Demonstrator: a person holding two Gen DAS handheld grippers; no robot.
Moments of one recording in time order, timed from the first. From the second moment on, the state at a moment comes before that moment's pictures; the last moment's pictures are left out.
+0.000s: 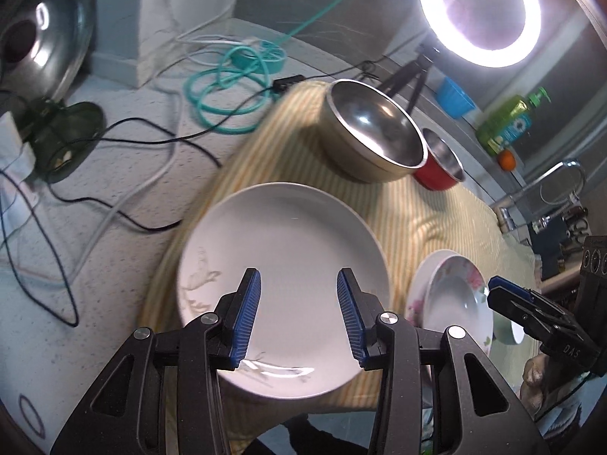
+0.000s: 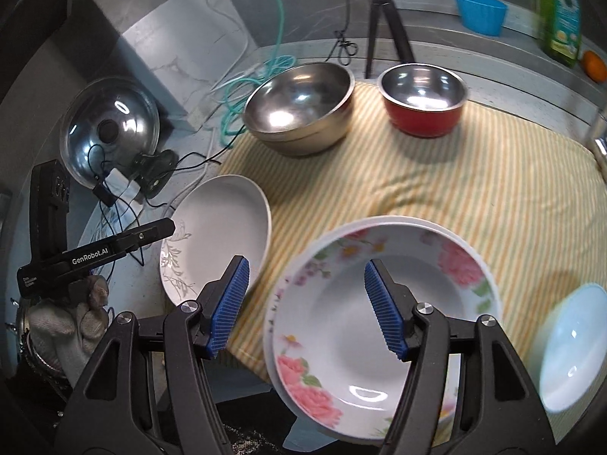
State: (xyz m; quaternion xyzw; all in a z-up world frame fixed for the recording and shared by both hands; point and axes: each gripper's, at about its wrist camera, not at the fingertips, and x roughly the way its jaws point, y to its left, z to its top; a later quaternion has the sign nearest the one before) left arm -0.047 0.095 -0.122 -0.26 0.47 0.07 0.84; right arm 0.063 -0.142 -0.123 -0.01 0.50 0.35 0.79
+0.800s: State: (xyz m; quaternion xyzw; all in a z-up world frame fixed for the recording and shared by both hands) left arm -0.075 0.143 -0.162 -0.30 0.48 0.11 0.82; right arm 0.085 -0.054 -0.175 -0.07 0.56 0.36 0.74
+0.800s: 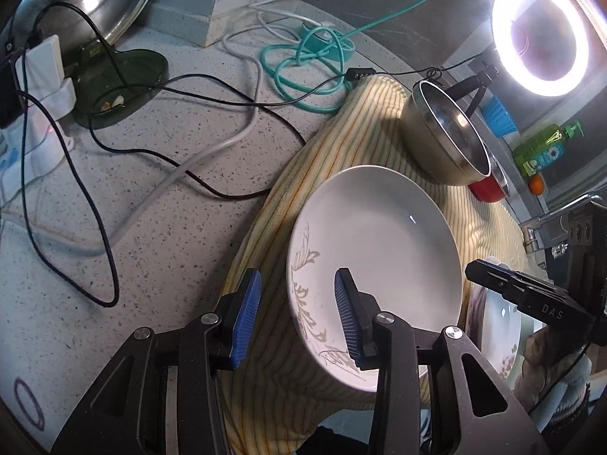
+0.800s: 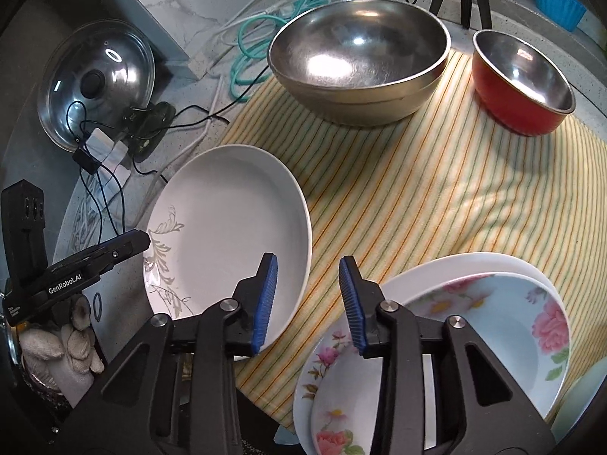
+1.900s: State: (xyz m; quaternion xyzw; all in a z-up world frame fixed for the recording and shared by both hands) left arm -0.065 0.141 -0.171 -0.29 0.49 0.09 0.81; right arm 0.087 -0.038 -0.196 -0.08 0.59 0.35 0.72
